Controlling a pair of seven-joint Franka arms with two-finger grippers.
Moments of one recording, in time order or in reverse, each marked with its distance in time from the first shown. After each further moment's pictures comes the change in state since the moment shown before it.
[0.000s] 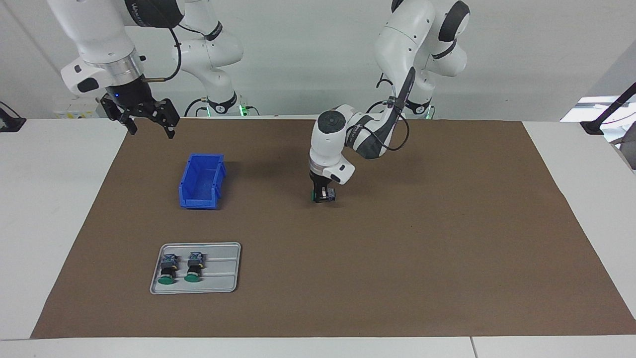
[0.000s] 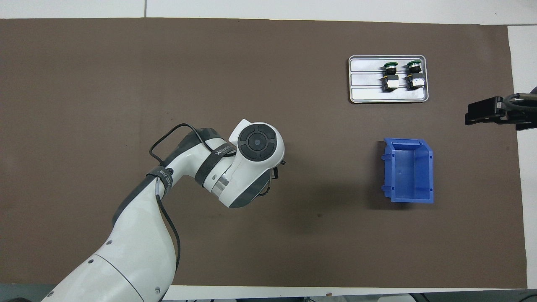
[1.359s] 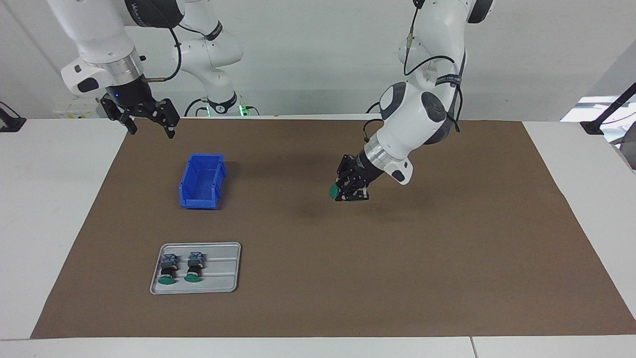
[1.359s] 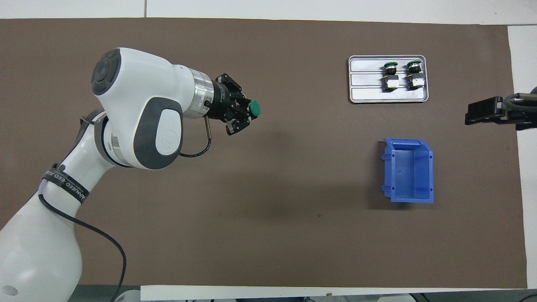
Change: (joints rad) left arm 0.263 -0.188 0.017 0.043 -0.690 -0.082 0.561; right arm 0.000 0.000 0.000 0.000 0.000 0.000 0.000
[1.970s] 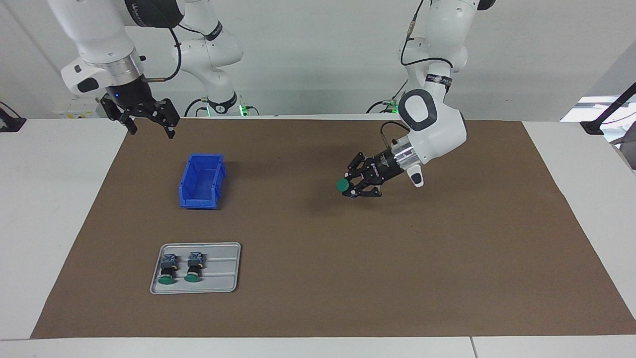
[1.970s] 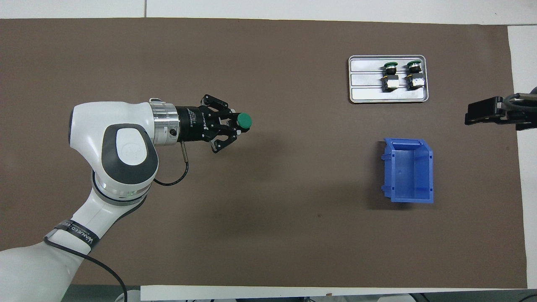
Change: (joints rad) left arm 0.062 -0.117 0.001 -0.302 -0.632 0.074 0.542; right arm 0.000 0.000 0.000 0.000 0.000 0.000 0.000
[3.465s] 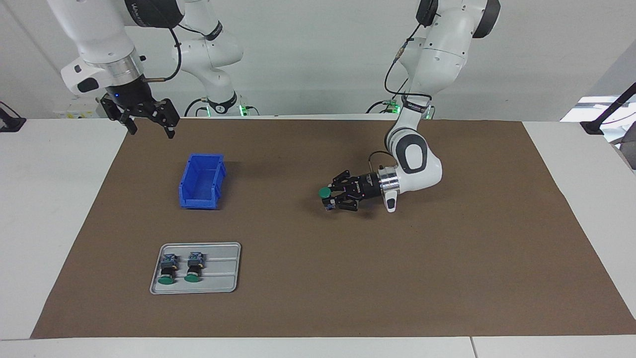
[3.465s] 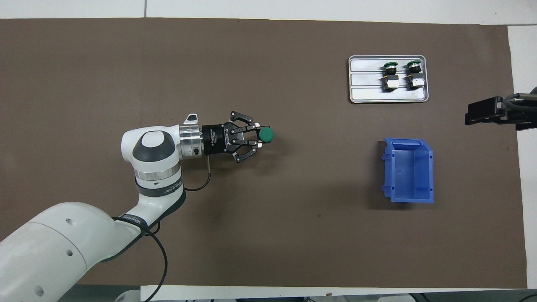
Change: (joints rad) left arm 0.000 0.263 -0.015 0.002 -0.521 -0.242 0.708; right arm 0.000 0.000 0.000 0.000 0.000 0.000 0.000
